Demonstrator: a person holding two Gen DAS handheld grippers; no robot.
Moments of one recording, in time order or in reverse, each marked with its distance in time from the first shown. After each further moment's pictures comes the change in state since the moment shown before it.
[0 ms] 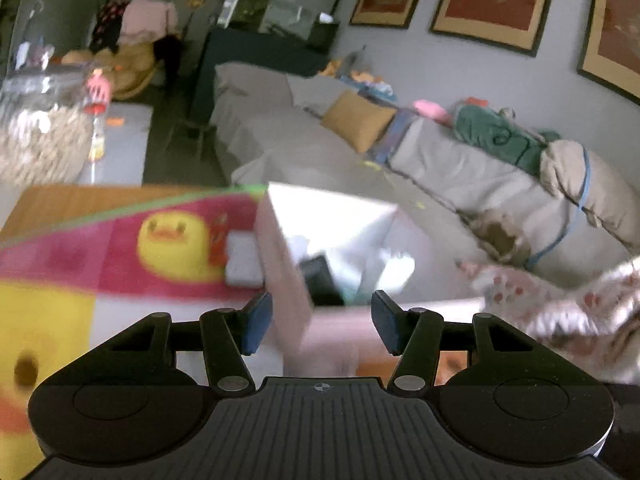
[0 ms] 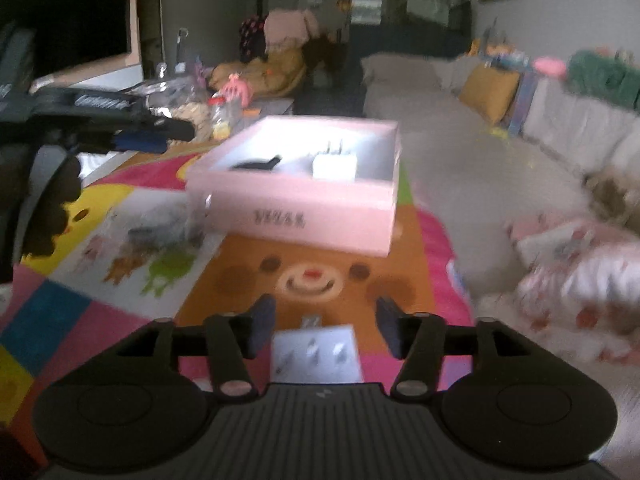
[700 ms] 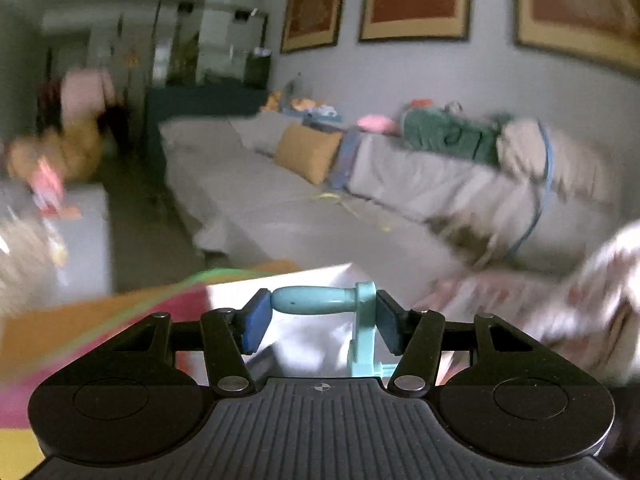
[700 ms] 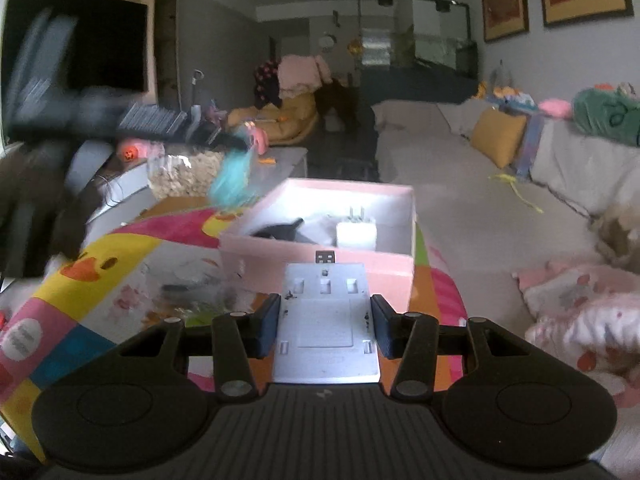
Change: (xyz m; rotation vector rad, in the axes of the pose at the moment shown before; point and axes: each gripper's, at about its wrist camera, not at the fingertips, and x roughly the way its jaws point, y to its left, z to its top) left arm 0.027 -0.057 0.078 0.192 -0.071 -0.081; right arm -0.027 0.011 0.022 -0.014 -0.153 0.014
